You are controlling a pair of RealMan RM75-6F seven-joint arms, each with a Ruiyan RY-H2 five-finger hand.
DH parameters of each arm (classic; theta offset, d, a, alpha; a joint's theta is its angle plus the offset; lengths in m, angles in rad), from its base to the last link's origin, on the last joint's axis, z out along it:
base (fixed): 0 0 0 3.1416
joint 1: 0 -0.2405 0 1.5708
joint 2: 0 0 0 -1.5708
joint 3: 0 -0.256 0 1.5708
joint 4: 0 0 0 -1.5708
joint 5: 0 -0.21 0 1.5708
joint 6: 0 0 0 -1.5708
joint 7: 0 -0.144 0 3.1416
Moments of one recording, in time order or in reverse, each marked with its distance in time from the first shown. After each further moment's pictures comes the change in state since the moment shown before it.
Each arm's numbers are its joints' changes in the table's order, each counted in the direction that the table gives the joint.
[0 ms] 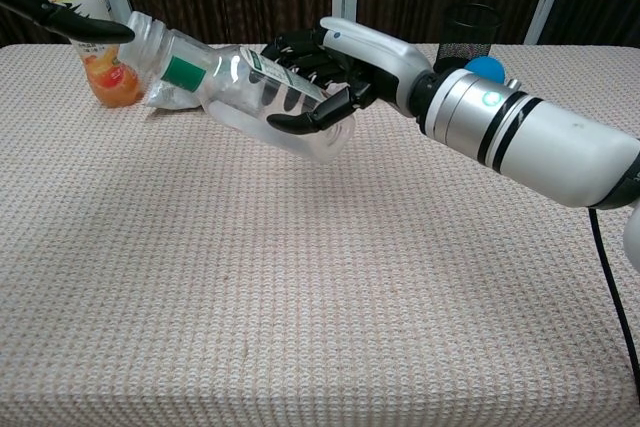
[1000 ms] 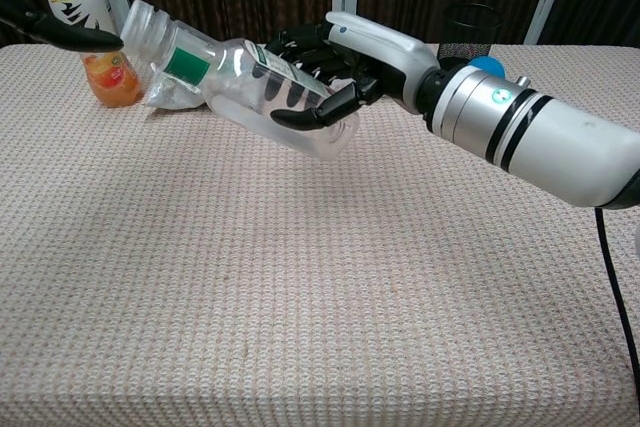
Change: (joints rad) left arm -0.008 0.026 -0.026 -0.021 -0.022 0.007 0.001; right arm 0.010 0.016 0.008 -0.021 0.004 0.016 -0.004
